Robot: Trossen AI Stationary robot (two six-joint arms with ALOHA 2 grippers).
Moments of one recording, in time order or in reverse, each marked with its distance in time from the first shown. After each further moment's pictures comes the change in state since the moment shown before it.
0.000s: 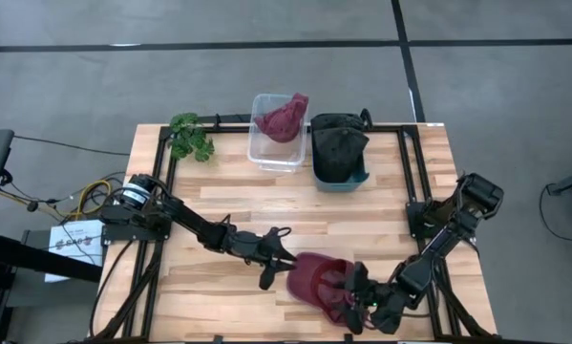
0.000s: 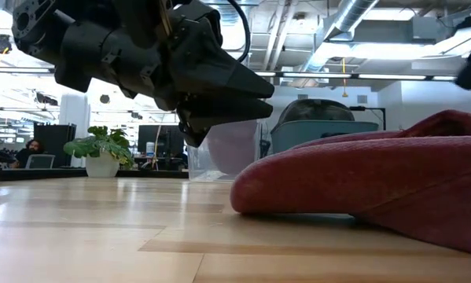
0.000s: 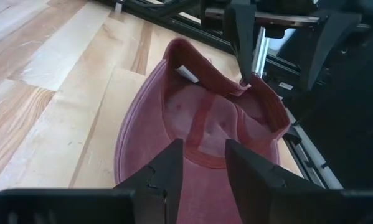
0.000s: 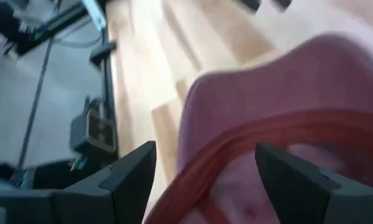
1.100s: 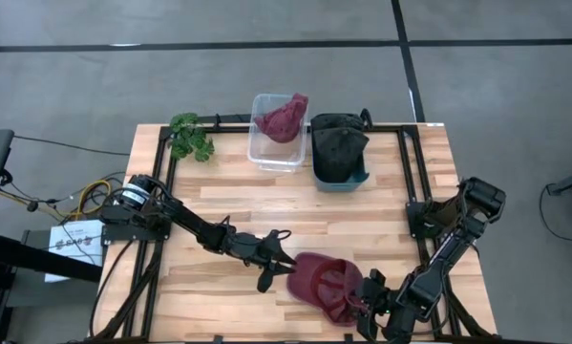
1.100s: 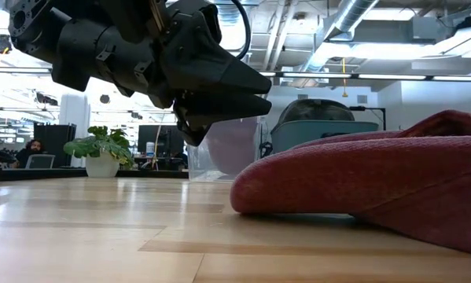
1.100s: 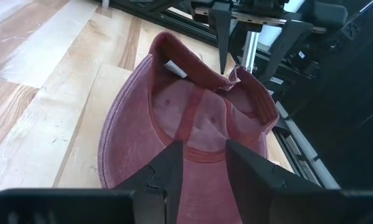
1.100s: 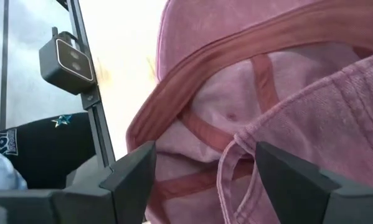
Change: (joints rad) left arm -0.011 -0.002 0.000 0.000 0.027 0.007; right arm 0.101 0.022 0.063 -0.292 -0.084 0.259
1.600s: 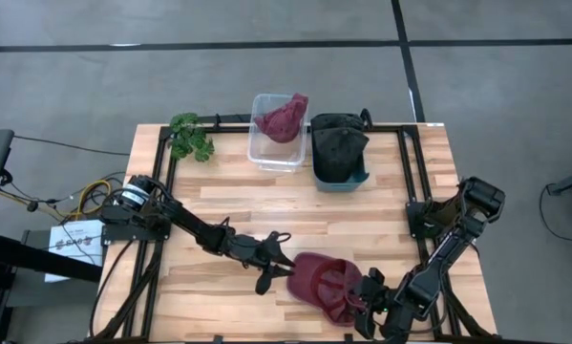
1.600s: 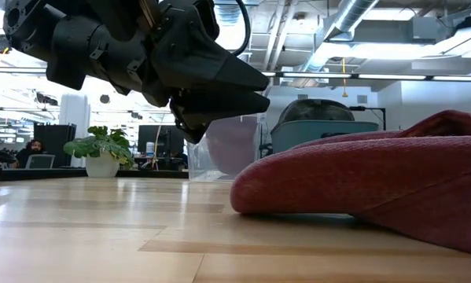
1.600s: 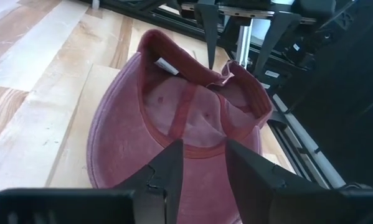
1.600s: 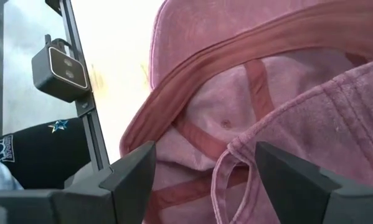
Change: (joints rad) left arm -0.014 0.000 0.000 0.000 0.000 0.040; right arm -0.016 0.000 0.000 -0.006 0.001 0.009
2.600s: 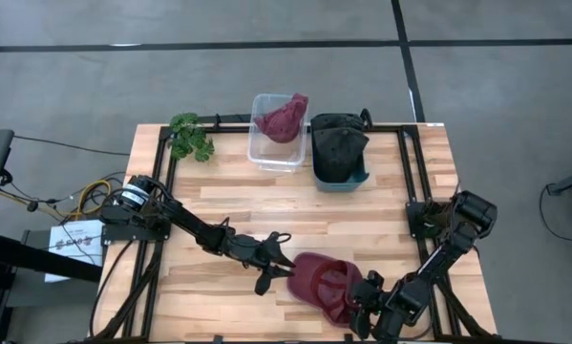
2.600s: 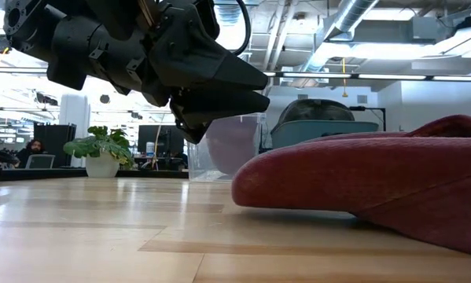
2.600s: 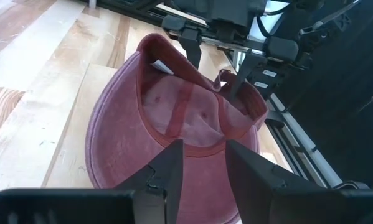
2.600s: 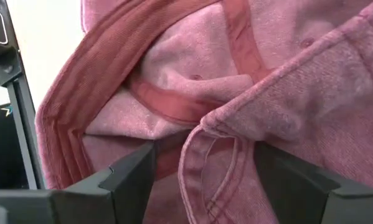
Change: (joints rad) left arm -0.002 0.000 0.000 0.002 0.014 0.000; right arm -0.011 0.150 0.002 0.002 -0.091 0.069
